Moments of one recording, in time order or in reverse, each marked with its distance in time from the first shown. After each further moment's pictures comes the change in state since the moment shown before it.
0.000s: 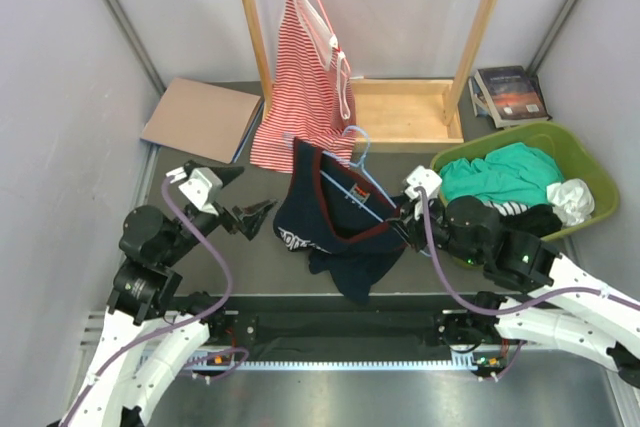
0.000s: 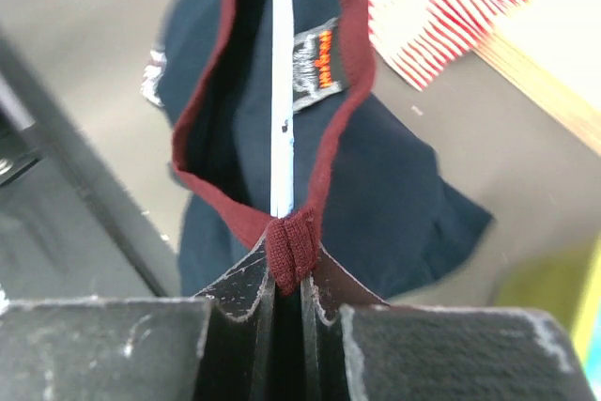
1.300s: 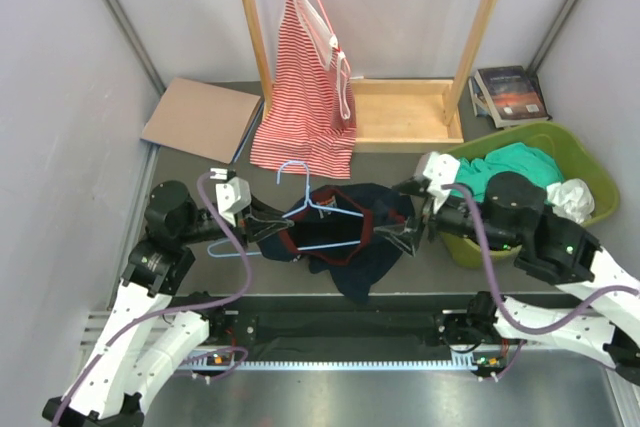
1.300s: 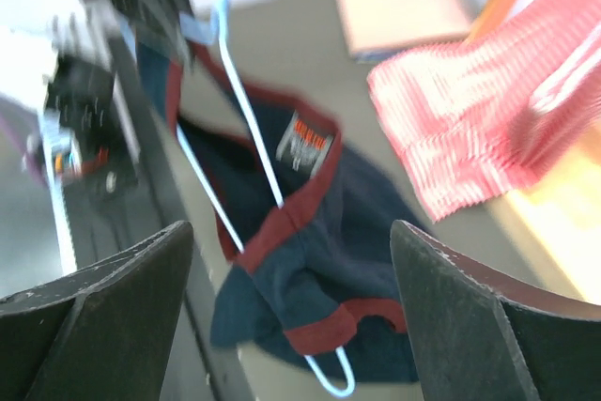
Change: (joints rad) left arm 0.005 0.119 -0.027 -0.029 0.467 0.049; right arm -0.005 0.064 0.340 -0.090 -0.224 -0.159
